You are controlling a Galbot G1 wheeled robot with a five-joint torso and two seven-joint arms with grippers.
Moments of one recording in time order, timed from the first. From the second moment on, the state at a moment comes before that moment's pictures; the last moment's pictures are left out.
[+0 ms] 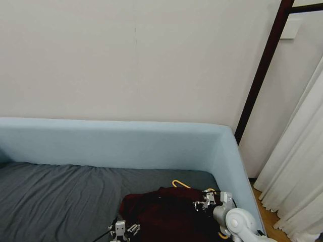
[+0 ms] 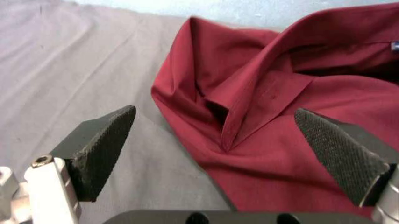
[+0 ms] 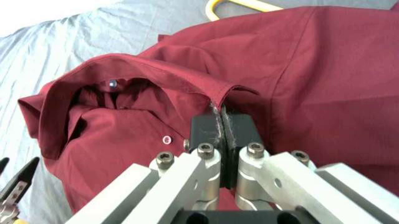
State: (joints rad) left arm 1.24 -1.18 0.03 -1.46 -0.51 -0.18 -0.52; right arm -0.96 0.99 0.05 1.63 1.17 -0.56 0.24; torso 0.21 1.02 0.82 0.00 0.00
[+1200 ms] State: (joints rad) left arm 1.13 -1.27 0.06 -1.28 -0.54 -0.19 -0.48; right arm -0.96 0.98 0.05 1.62 1.18 -0.58 0.25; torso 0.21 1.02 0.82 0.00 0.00
